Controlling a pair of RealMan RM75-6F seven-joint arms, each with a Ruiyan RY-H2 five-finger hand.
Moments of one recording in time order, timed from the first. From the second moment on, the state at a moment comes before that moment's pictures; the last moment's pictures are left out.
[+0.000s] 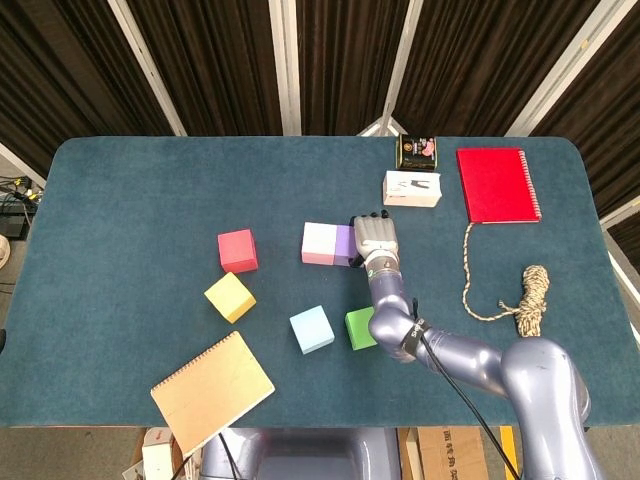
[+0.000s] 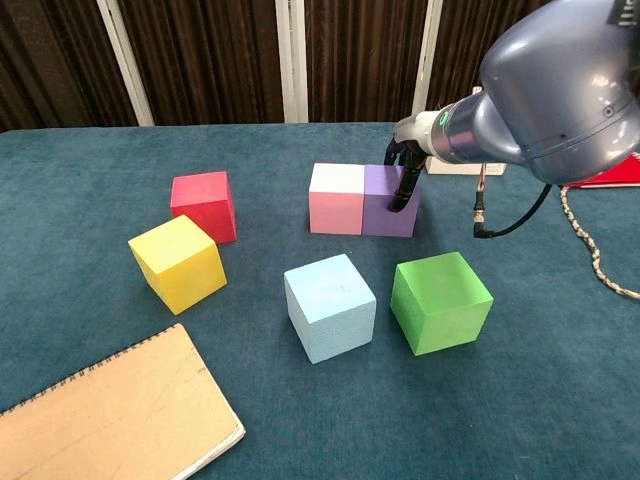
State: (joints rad) left arm -0.02 -1.17 -0.16 -1.65 1.27 1.61 0.32; right arm 1.25 -1.72 0.36 -1.13 0.06 0.83 -0.91
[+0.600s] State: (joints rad) left arm -0.02 -1.17 -0.16 -1.65 1.27 1.61 0.33; right arm 1.26 -1.70 0.35 -1.15 0.09 0.82 -0.94
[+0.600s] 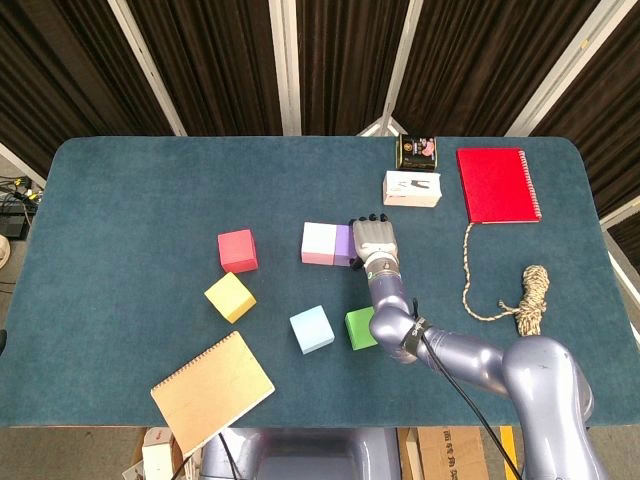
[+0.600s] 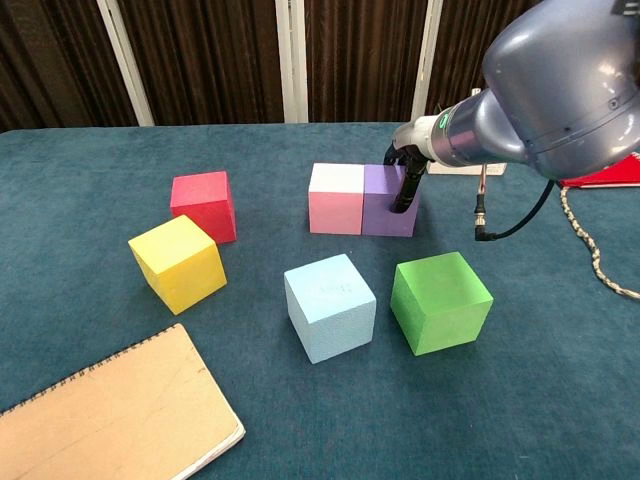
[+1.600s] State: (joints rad) left arm -0.02 -1.16 -0.16 -1.66 1.27 1.61 0.32; right arm 1.27 -1.68 0.33 -1.18 0.11 0.83 -0.96
